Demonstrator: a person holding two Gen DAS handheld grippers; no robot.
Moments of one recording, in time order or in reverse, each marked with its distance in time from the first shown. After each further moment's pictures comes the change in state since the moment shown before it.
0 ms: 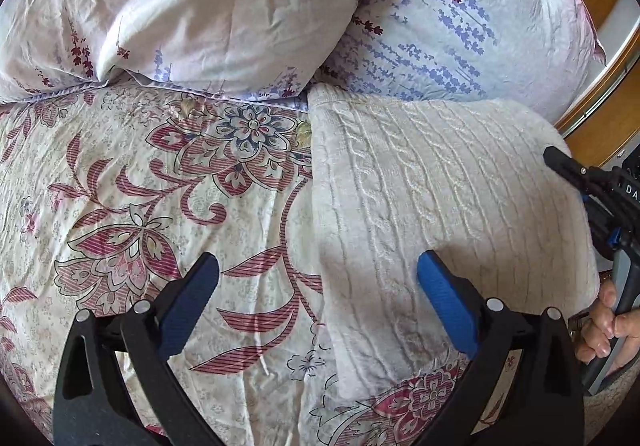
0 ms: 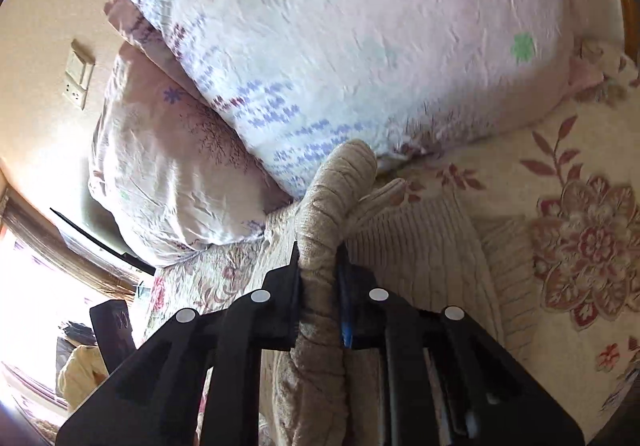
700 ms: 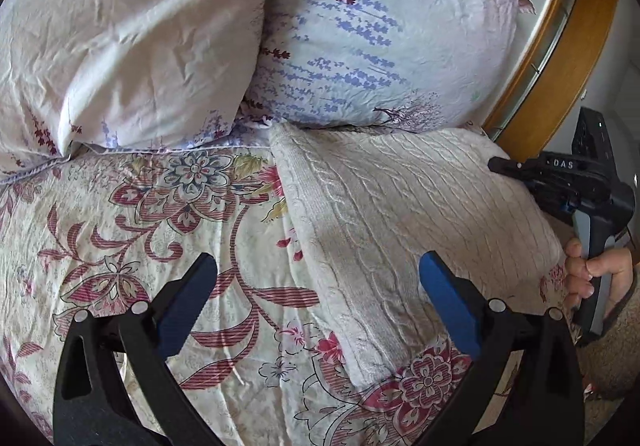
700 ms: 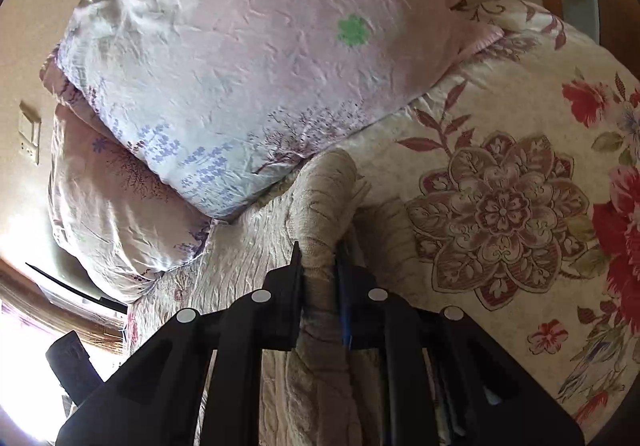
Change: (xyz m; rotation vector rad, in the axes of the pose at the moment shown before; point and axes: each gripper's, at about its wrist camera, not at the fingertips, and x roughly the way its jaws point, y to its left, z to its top) left arm -0.014 -0.039 -0.023 0.280 -0.110 -0.061; right arm -0.021 -0.084 -0.019 0.175 -0.002 -0.134
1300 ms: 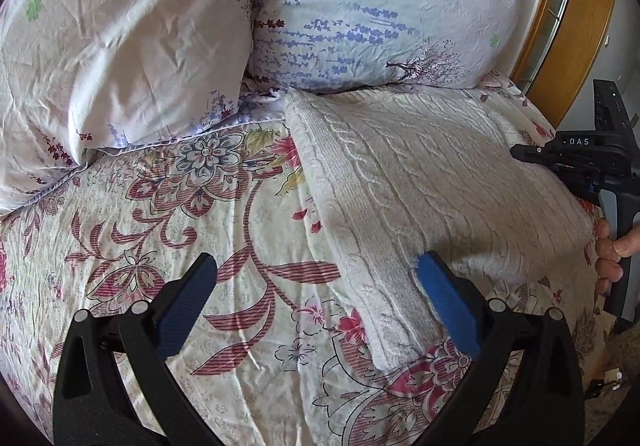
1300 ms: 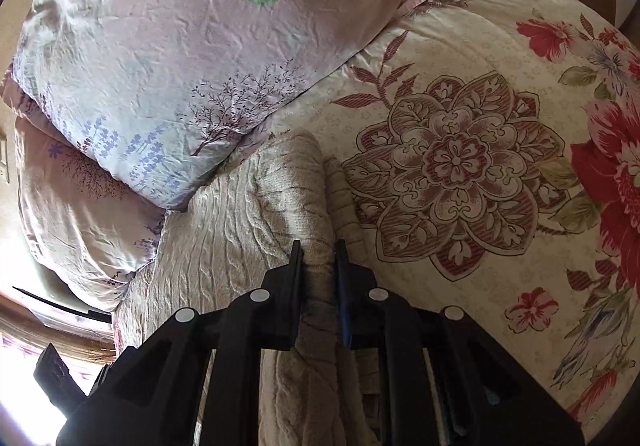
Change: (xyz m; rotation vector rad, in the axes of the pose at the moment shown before) left arm 0.022 -0.013 -0.010 0.086 0.104 0.157; right arm 0.018 -0.045 -0.023 0.159 0.066 -0.067
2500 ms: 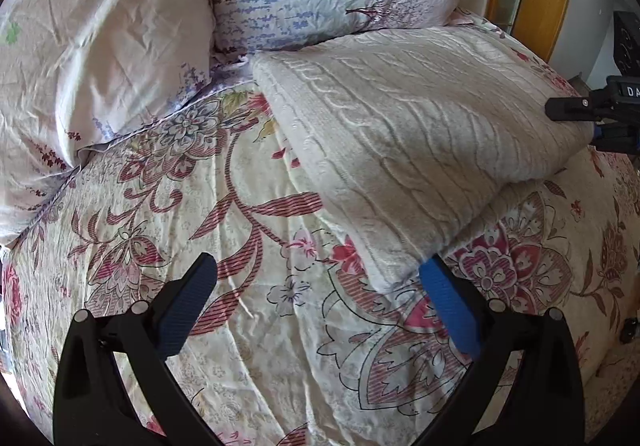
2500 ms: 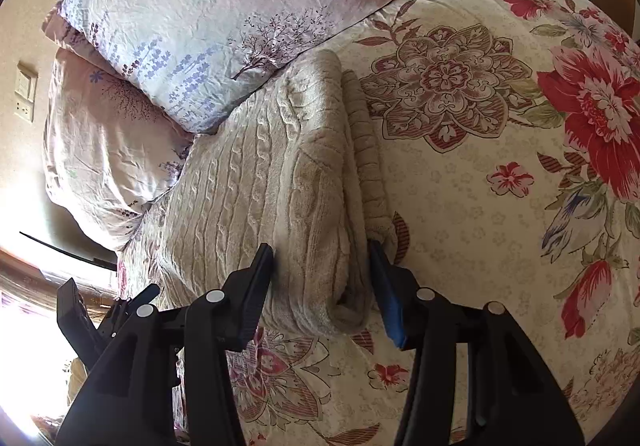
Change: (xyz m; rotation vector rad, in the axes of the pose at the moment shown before) left arm 0.007 -0.016 -0.043 0.163 0.052 0.033; right arm -0.042 0.011 -0.063 -0.109 0.088 0.023
